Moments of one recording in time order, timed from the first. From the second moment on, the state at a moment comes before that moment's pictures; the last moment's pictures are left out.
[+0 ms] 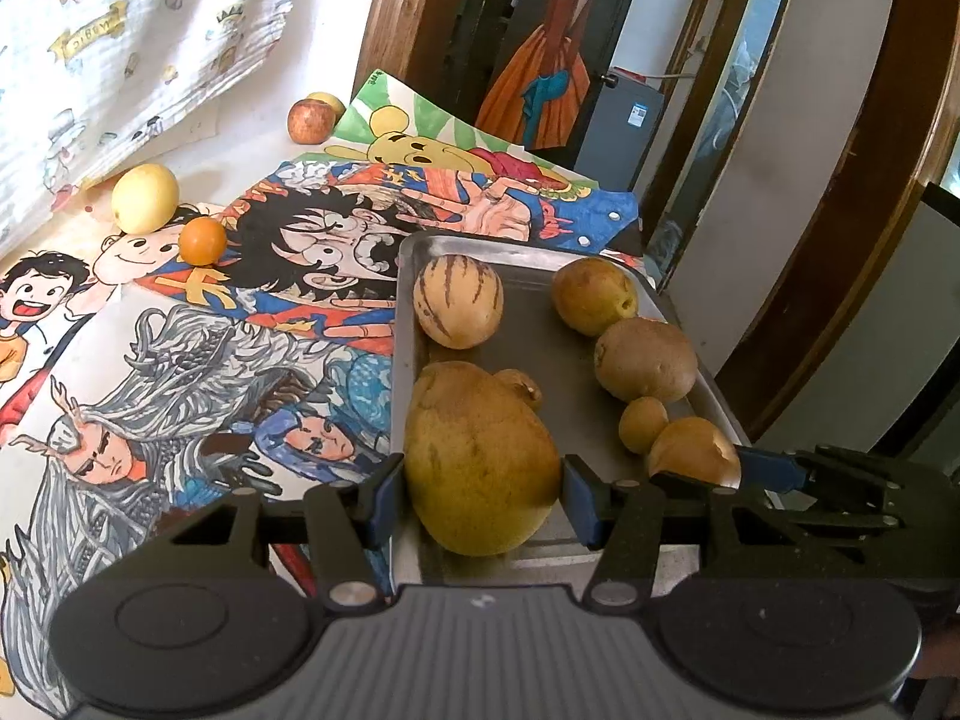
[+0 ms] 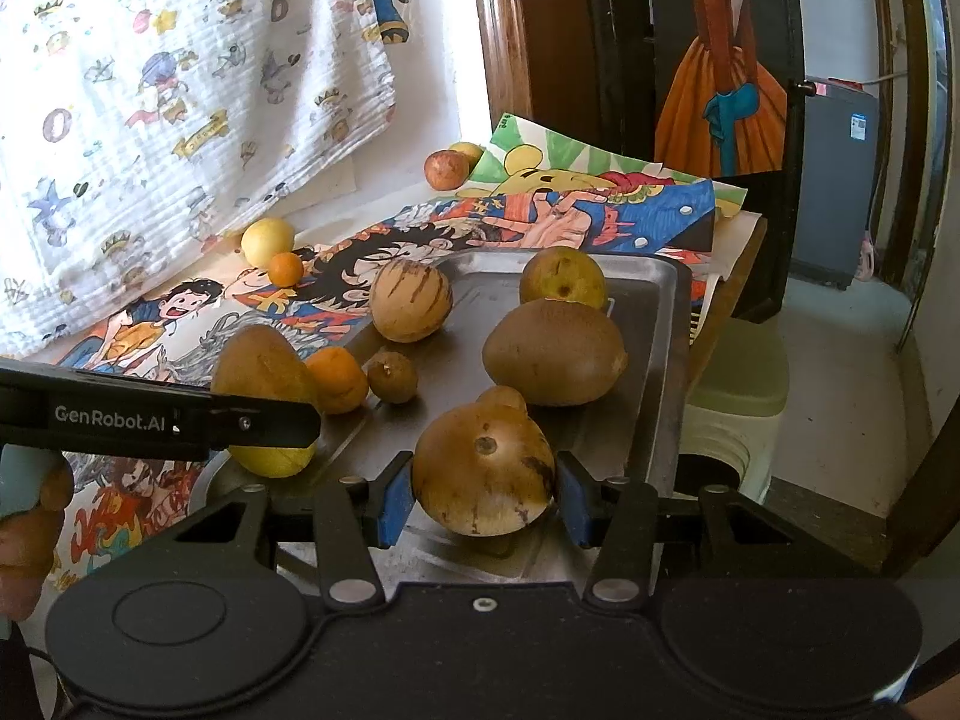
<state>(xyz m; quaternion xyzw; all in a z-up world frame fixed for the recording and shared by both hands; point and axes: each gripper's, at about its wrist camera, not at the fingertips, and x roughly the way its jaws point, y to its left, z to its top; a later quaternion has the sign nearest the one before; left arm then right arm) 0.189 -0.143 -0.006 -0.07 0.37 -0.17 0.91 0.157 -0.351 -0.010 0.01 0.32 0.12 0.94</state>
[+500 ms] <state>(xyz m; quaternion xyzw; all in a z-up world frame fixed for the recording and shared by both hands) 0.186 -0.141 -0.005 -0.08 0.38 -0.17 0.91 0.154 -0.351 -0.013 0.02 0.32 0.12 0.94</state>
